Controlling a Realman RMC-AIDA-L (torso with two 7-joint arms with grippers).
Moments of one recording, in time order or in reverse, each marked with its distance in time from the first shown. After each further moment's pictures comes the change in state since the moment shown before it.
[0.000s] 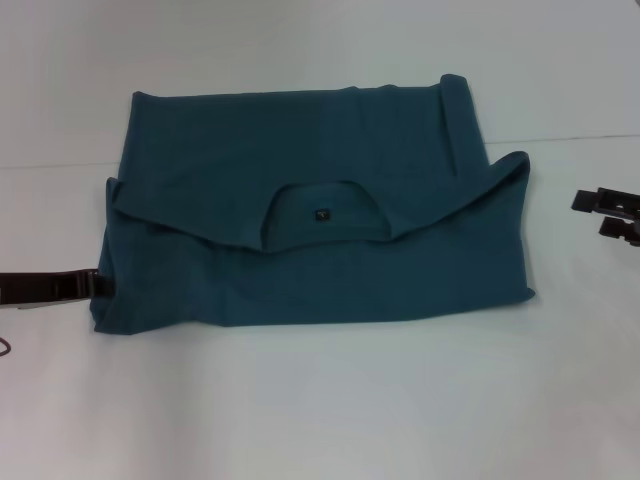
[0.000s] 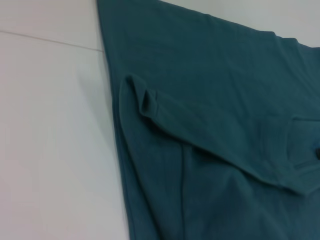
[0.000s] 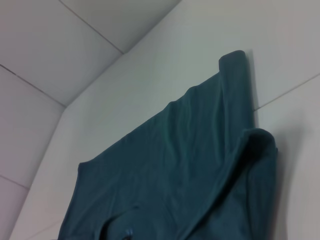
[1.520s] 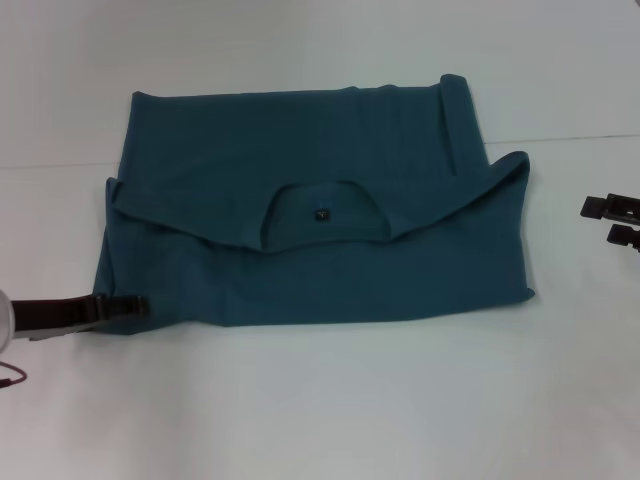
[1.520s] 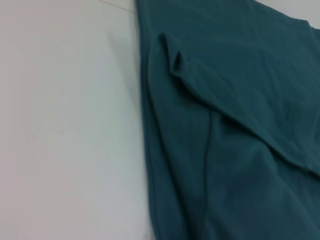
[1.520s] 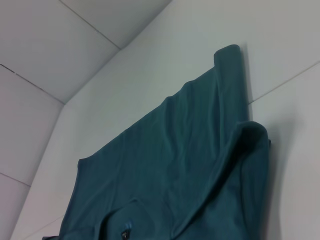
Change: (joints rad) left arm 0.015 -0.031 -0.006 0.054 0.023 -0.058 -0.059; right arm -0.015 -0.015 0.000 -0.001 -0.004 -0.031 0.022
